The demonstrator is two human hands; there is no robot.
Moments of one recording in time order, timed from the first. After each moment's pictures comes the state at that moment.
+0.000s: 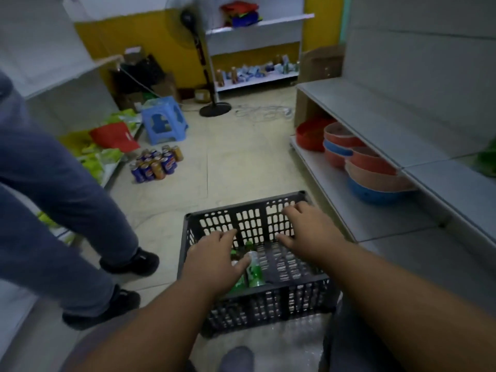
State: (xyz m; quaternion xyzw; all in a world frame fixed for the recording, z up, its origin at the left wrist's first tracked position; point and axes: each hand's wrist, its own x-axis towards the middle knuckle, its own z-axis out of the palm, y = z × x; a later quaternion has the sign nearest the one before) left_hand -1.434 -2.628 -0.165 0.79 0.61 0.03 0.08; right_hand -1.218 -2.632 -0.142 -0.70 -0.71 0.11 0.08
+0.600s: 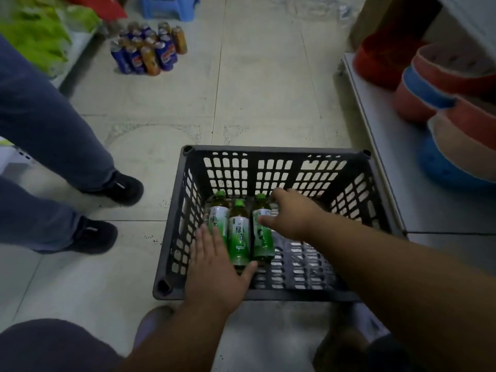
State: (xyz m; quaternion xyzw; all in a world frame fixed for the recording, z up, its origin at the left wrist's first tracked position) left_hand -1.466 -2.567 -0.360 0.64 0.73 -0.02 0.23; right_hand -1.298 -2.465 -0.300 -0.66 -0.68 0.32 -0.07
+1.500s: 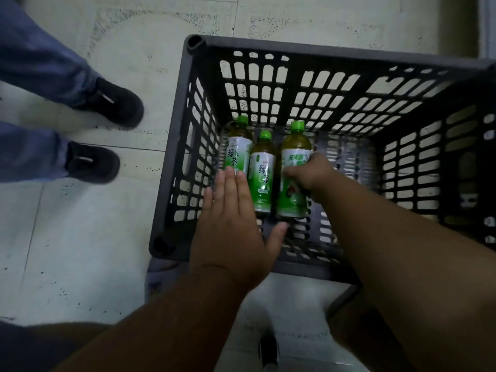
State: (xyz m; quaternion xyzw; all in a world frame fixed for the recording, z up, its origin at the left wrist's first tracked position) left_hand -1.469 -2.557 -0.380 0.69 0.69 -0.02 0.22; right_hand -1.301 -2.420 -0.495 -0.75 -0.34 0.56 0.10
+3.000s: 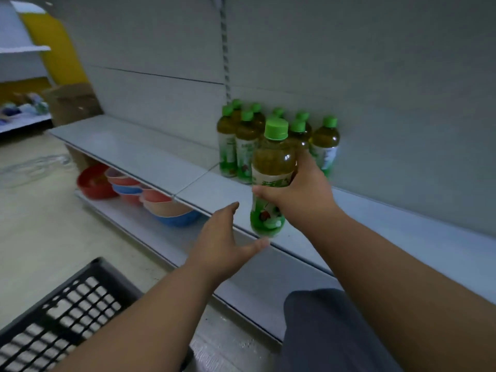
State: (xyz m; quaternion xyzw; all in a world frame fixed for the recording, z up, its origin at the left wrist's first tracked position) left_hand -1.057 -2.684 -0.128 0.91 0.20 0.12 0.33; right_hand -0.959 -2.815 -0.047 -0.81 -0.24 0.02 0.54
